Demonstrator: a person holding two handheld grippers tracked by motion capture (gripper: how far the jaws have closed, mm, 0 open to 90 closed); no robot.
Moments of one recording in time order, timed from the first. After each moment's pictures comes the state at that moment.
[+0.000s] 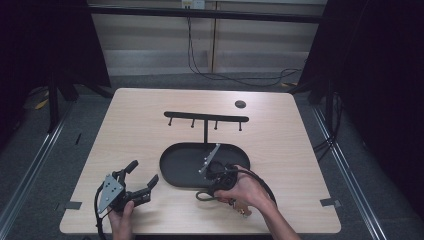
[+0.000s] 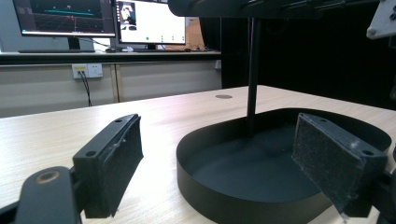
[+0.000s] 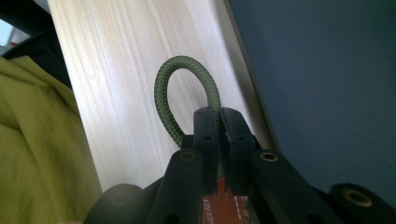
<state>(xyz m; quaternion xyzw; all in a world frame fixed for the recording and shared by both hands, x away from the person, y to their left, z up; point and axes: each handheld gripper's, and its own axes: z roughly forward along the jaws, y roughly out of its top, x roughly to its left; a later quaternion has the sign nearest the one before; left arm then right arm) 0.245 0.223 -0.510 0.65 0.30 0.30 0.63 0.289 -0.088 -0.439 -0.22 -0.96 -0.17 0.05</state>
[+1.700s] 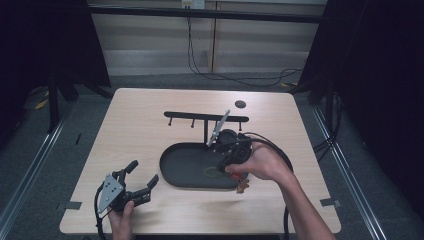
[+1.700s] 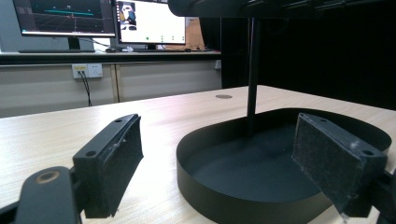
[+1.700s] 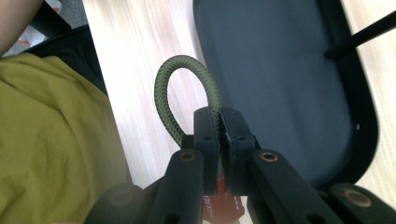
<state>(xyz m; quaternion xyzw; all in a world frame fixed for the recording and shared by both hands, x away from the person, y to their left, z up) 0.245 0.223 -0.510 0.65 0.30 0.30 0.63 0.304 -0.105 -0.330 -0.20 -0.97 -0.16 0.02</state>
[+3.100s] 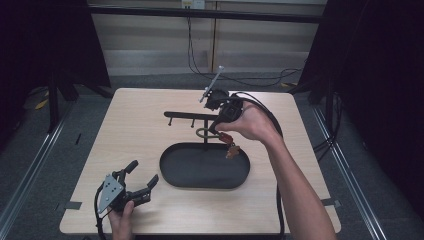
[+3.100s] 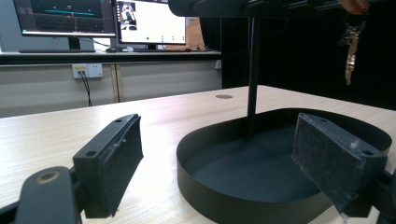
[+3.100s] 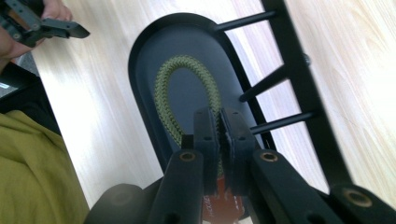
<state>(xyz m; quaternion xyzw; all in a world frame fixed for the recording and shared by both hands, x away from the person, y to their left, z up) 0.245 0.223 -0.510 0.64 0.30 0.30 0.63 0.378 -0.091 -0.281 -0.25 -0.95 -0.18 -0.03</state>
